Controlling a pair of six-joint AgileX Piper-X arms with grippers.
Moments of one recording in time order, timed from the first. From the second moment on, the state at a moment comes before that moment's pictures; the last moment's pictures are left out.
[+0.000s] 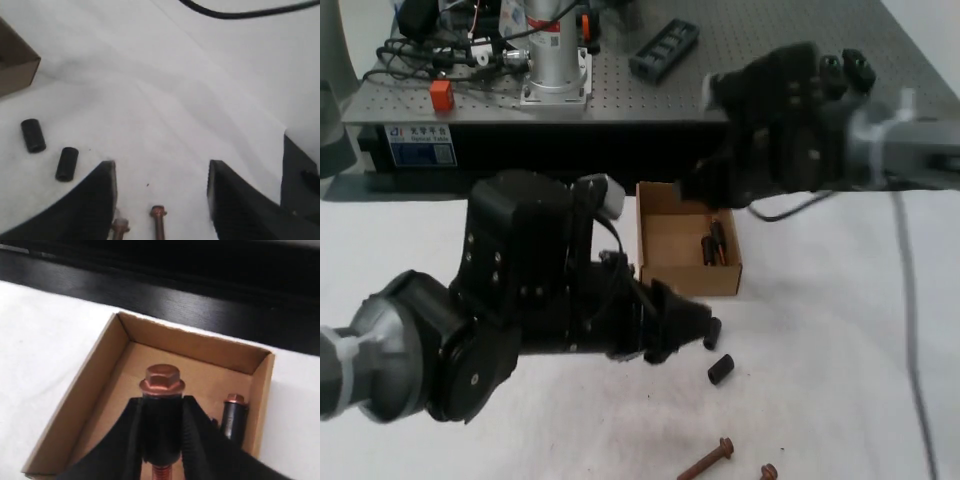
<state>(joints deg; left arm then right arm) -36.2 84.9 -42.6 -3.6 32.9 -13.9 12.7 113.8 -79.8 17.1 -1.7 -0.8</state>
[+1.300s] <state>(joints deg) -51.9 117.4 -82.4 48.3 10.5 20.5 5.8 102.7 -91.5 35.2 -7.0 4.0</state>
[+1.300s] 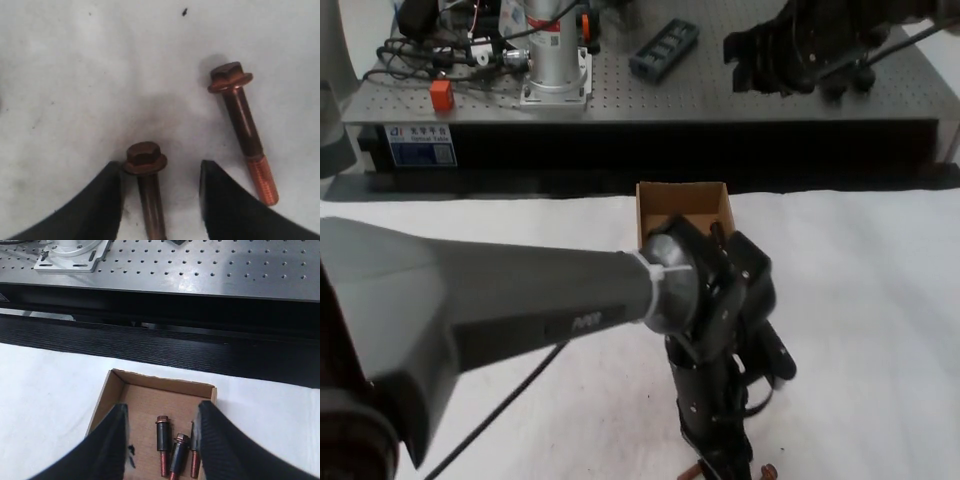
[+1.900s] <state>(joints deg) -42.7 101.6 -68.5 48.3 -3.2 5.2 6.2 92.5 -75.4 43.9 -8.2 3.3</state>
